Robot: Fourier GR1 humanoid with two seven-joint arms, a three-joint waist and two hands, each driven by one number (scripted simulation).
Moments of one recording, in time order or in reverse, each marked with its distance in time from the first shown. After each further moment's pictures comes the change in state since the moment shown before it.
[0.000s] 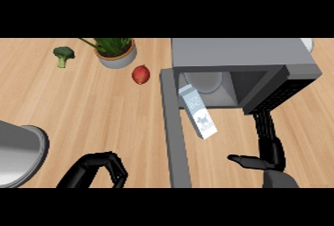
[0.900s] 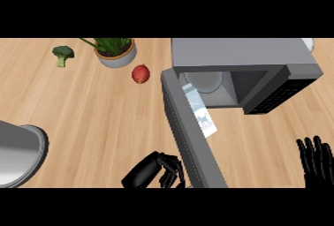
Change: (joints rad) left arm -0.264 -0.154 -0.299 0.401 -0.263 0.088 -0.036; right arm 0.545 -0.044 0.074 -0.871 -0.183 0.156 0.308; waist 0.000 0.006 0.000
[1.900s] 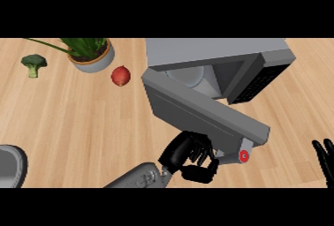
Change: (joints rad) left arm -0.505 -0.012 -0.392 0.331 0.471 0.541 0.068; right arm 0.098 -0.078 0.029 -0.364 -0.137 0.116 0.184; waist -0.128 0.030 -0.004
